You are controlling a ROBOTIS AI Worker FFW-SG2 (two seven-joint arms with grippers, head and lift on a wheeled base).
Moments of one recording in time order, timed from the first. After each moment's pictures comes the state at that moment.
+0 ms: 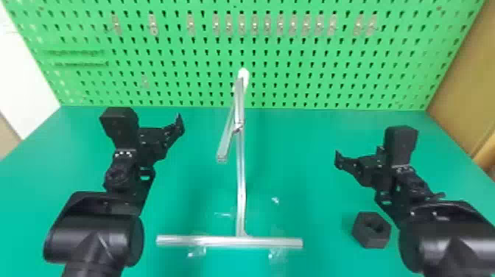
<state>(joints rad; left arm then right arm) -0.12 0.10 -0.01 -1.60 0.10 0.06 0.01 -0.17 -0.13 0.01 -1.48 -0.07 0.31 0.14</state>
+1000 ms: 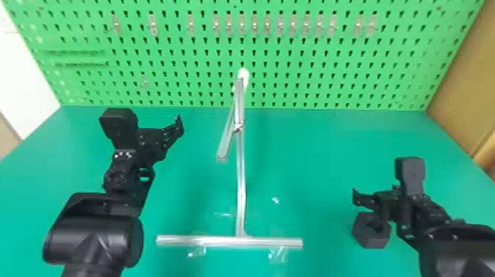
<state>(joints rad) -0.11 0.10 -0.01 -1.60 0.10 0.06 0.01 -0.12 -0.13 -0.09 -1.45 0.03 0.51 0.24</state>
